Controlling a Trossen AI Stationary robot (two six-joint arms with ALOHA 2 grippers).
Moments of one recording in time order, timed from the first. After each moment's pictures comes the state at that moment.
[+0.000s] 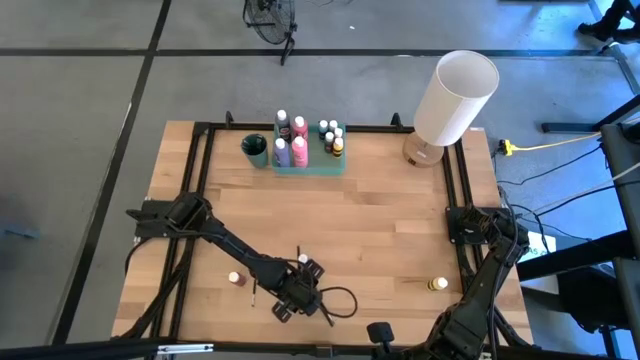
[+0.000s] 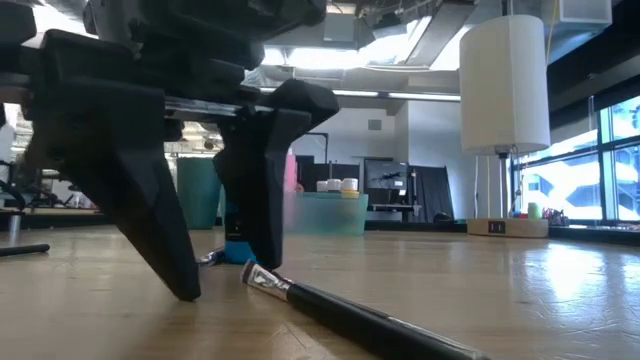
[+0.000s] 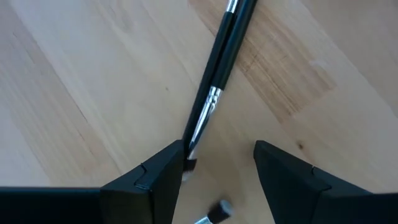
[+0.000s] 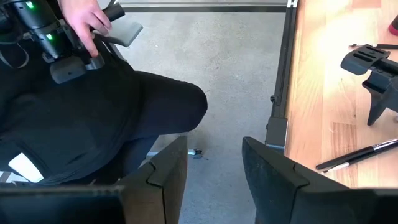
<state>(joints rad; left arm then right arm) -0.53 2.08 1.39 -0.52 -0.12 0.13 0.97 2.02 1.96 -0.70 0.33 0.64</state>
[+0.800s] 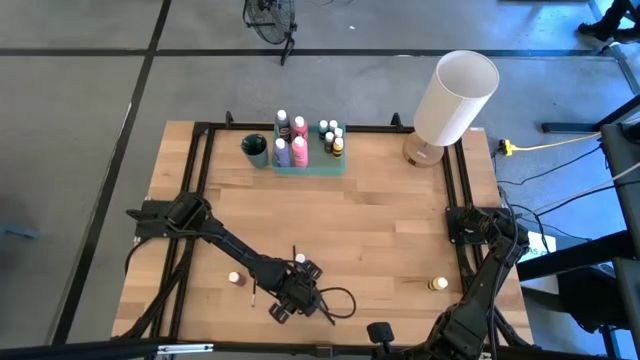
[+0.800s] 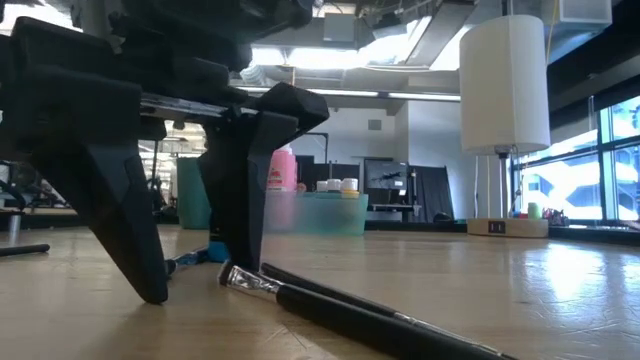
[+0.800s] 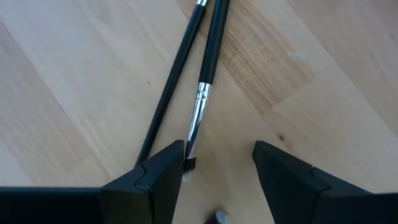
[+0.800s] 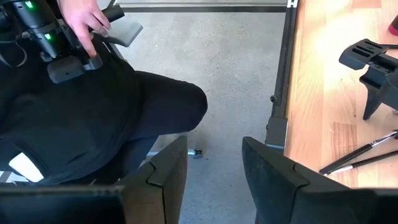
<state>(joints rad) -0.53 2.08 1.39 -0.54 -0.08 0.12 0.97 2.02 1.96 -0.70 0.33 0.64</state>
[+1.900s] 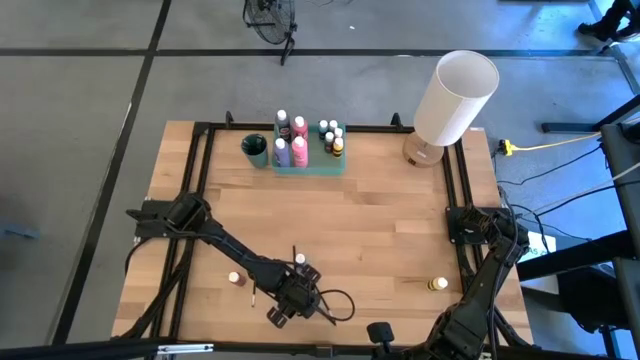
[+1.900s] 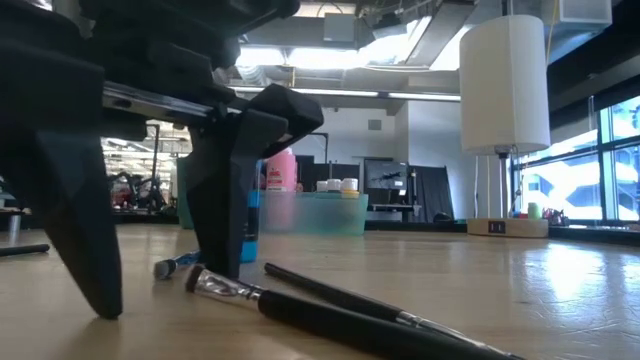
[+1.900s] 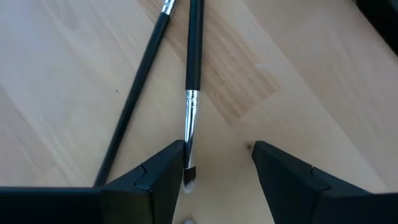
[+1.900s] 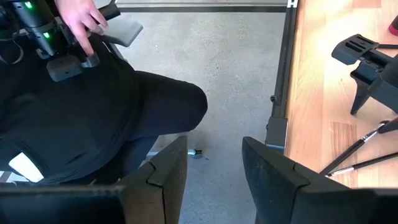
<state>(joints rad) -0.55 2.08 1.39 -0.51 -0.01 0.09 0.97 2.02 1.96 -0.70 0.33 0.64</state>
